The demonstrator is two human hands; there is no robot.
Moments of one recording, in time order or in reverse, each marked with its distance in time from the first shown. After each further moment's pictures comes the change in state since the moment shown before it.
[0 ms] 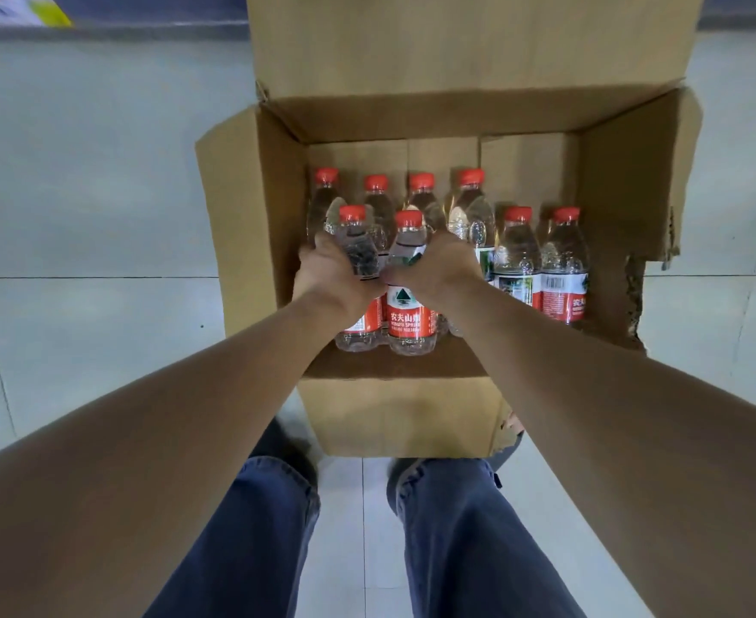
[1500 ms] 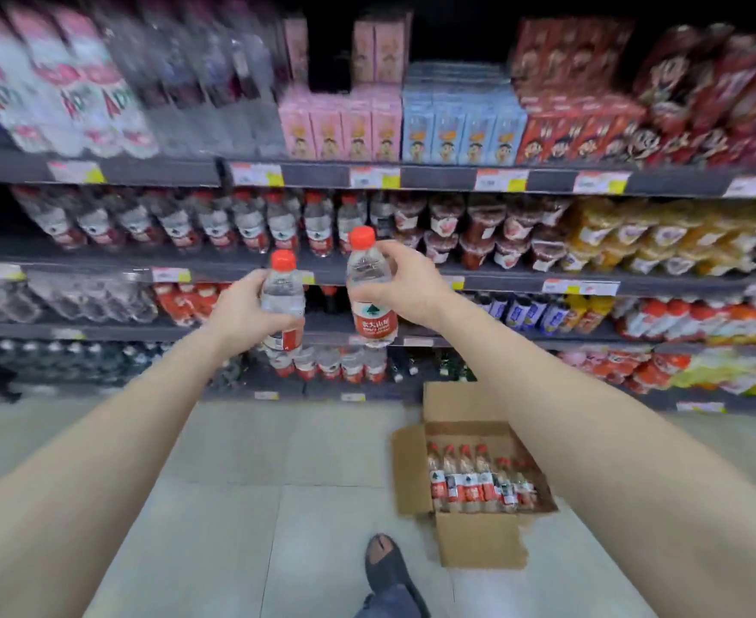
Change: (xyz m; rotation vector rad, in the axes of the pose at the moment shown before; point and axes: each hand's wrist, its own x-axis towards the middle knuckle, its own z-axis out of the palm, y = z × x) left_hand -0.650 -0.221 -0.674 -0.295 0.630 0.743; right_hand -0.859 -0.416 -0.138 0.117 0.367 -0.998
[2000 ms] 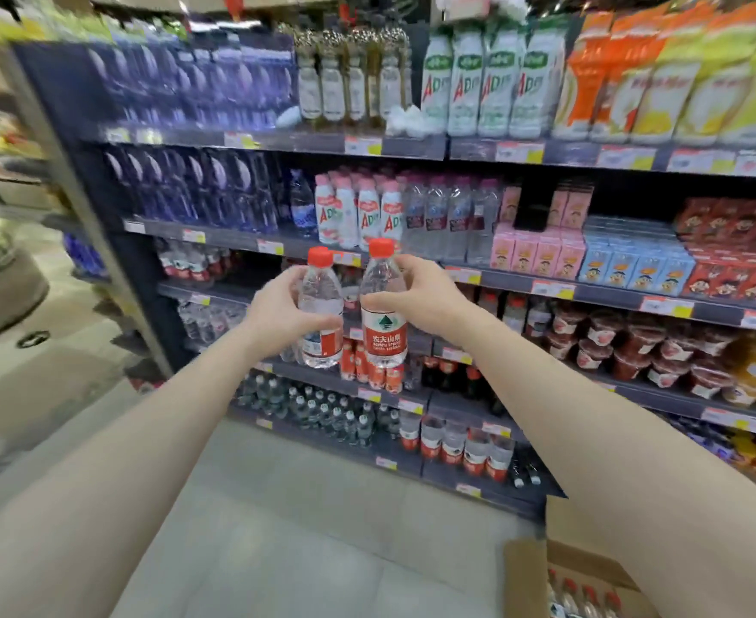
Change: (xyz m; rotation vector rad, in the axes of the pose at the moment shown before) left_hand -0.204 -0.048 -0.282 -0.078 0.356 0.001; right_hand -0.098 -0.285 0.162 -0.043 -0.117 -0.381
